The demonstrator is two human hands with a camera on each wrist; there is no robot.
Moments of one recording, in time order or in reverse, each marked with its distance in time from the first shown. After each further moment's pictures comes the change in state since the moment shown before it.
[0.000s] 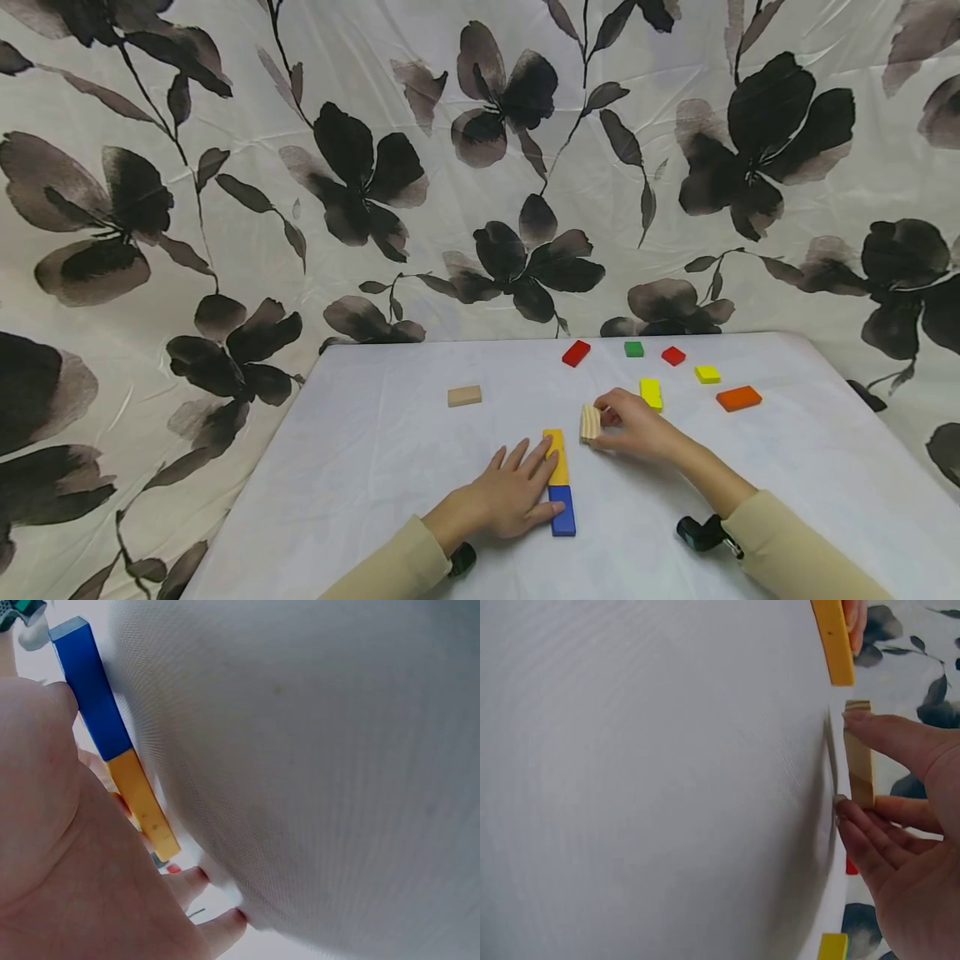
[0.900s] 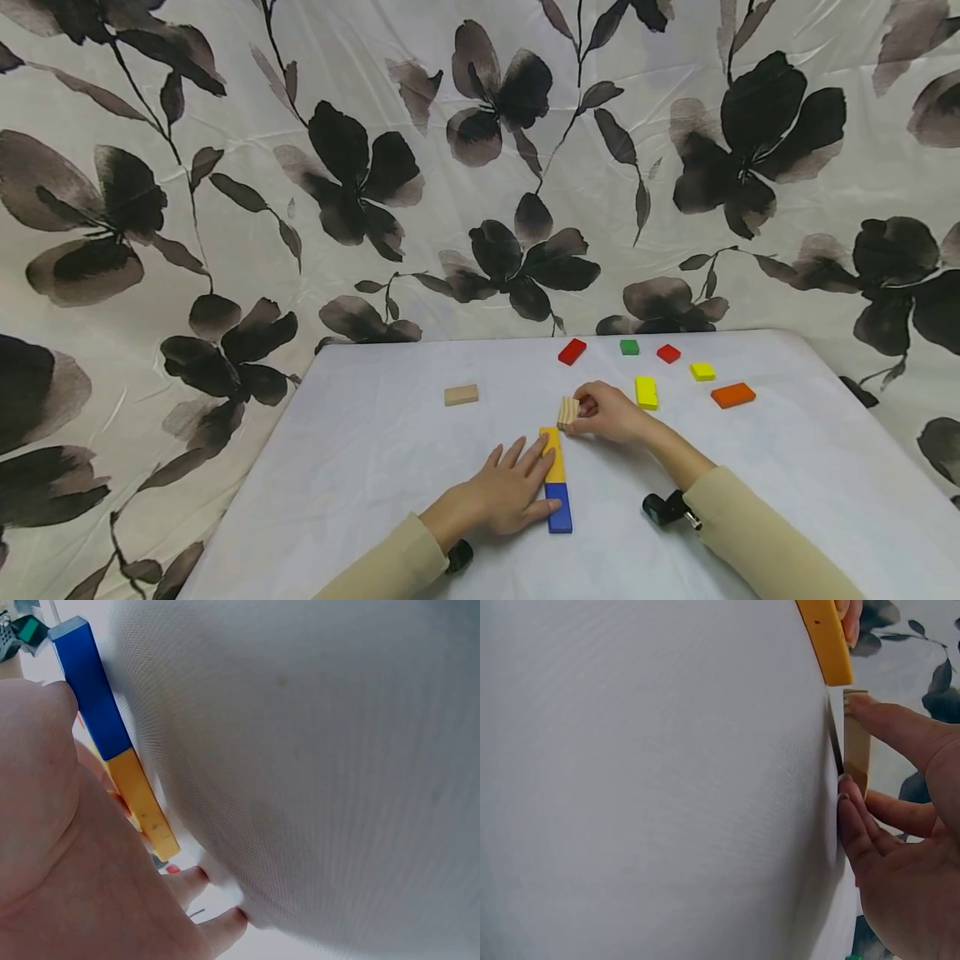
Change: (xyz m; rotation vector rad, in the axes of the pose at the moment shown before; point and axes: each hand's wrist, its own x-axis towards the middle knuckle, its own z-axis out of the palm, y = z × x) left_hand -0.001 0.000 -0.001 0.023 0.025 0.003; right_hand 0.032 -0.008 0.011 0.094 -0.045 0.064
